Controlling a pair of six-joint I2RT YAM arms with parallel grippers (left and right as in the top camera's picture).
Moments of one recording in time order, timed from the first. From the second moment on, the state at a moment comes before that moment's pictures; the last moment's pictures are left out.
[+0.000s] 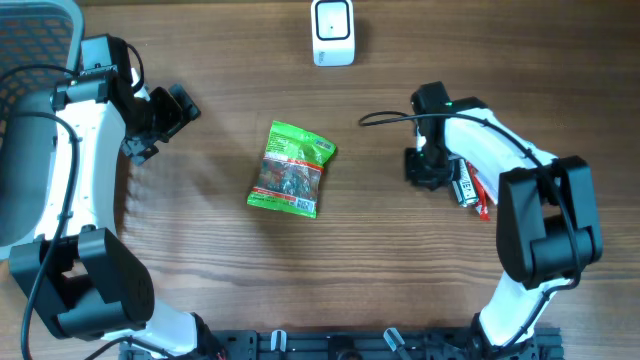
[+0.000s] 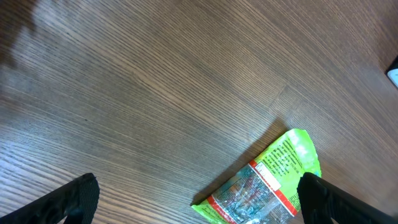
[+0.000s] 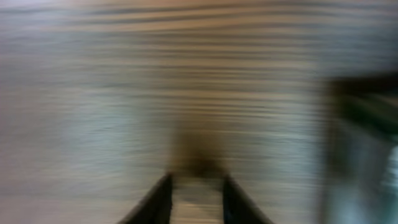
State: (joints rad) left arm 0.18 1.74 1.48 -1.04 0.18 -0.47; right arm 0.24 1.95 1.23 -0.91 -0.03 0.24
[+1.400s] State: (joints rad) left arm -0.16 1.74 1.24 -1.09 0.23 -0.52; right arm 0.32 1.95 1.41 -0.82 -0.55 -0.01
